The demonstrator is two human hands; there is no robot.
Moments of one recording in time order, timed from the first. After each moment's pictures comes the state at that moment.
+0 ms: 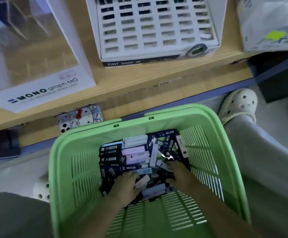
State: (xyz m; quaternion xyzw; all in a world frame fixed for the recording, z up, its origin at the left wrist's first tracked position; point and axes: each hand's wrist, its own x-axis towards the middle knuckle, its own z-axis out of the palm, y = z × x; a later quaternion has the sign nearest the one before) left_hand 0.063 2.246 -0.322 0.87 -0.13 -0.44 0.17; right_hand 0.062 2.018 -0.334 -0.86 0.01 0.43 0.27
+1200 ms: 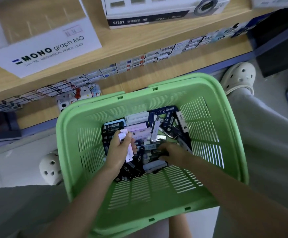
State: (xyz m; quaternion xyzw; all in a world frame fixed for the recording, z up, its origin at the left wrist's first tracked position) left_hand 0.095 2.251 -0.254 0.68 0.25 -0.27 0.63; right_hand 0.066 2.053 -0.306 -0.81 0.02 0.49 0.33
